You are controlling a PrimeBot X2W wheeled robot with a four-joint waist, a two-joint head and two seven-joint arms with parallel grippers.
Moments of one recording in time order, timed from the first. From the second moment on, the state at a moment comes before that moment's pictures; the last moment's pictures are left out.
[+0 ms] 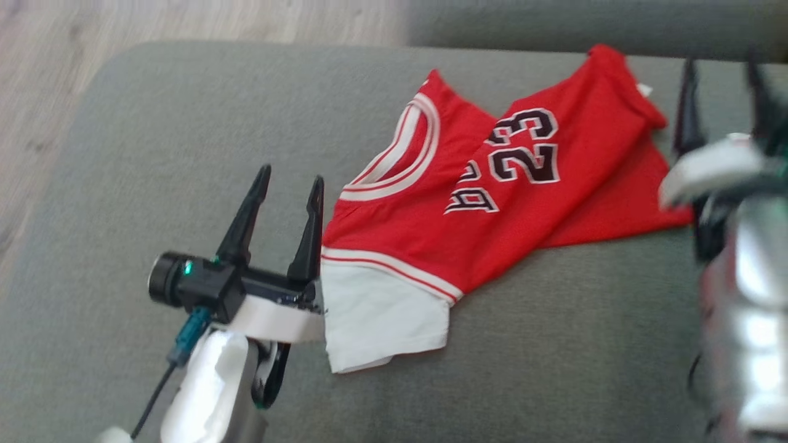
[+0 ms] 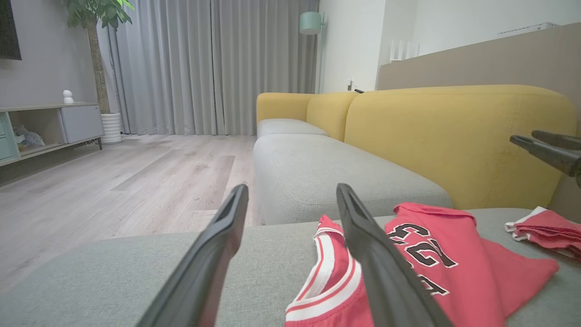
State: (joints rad) left arm -0.30 0.04 -0.28 0.26 -0.16 -0.08 -0.26; right arm -0.70 -0.10 -0.26 0.72 -0.27 0.13 -0.25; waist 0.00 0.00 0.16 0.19
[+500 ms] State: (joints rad) left arm -0.19 0.05 -0.28 0.26 -0.16 -0.07 -0.26; right arm -0.14 -0.05 -0.10 0.44 0.05 0.13 -0.25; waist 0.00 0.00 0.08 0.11
